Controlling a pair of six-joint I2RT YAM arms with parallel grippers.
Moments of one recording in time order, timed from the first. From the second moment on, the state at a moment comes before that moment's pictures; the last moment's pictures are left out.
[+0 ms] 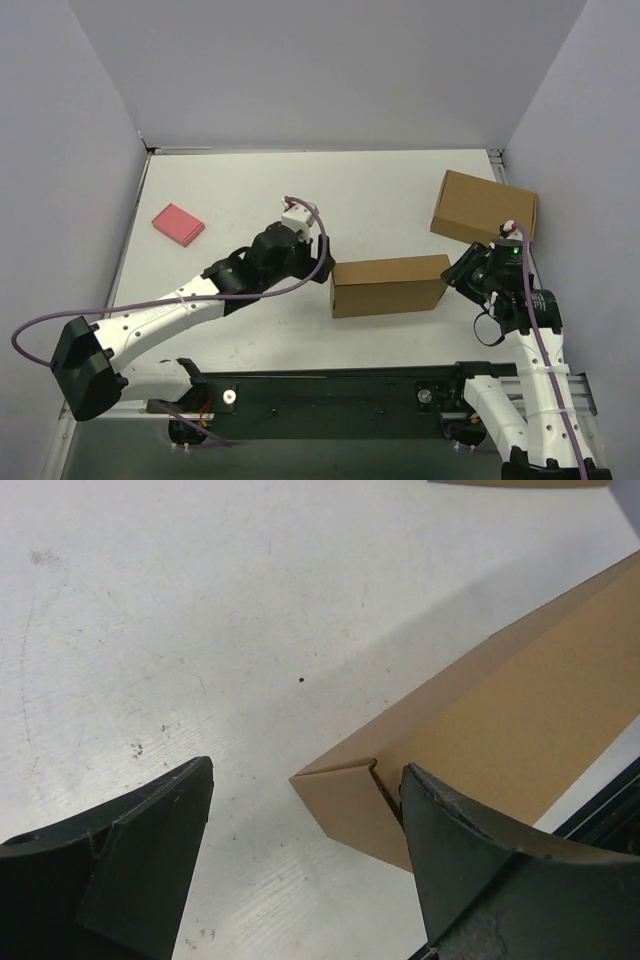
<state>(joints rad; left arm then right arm) -0.92 1.25 0.96 -0.19 -0.21 -0.41 0.02 0.74 0.83 -0.89 -0.03 0.58</state>
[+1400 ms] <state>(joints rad) -0.83 1.14 0.72 0.05 0.10 -0.70 0.02 0.73 0.81 -0.85 -0.05 0.58</state>
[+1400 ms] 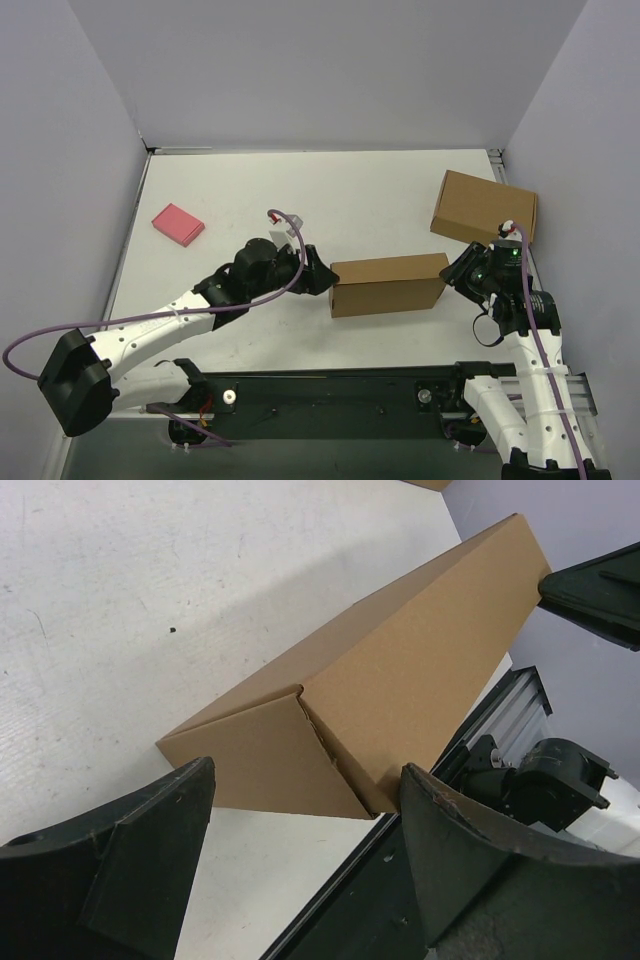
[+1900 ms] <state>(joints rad) -0.83 1.14 0.69 0.11 0.16 -0.70 0.03 0.72 0.81 -0.85 -0.04 0.58</state>
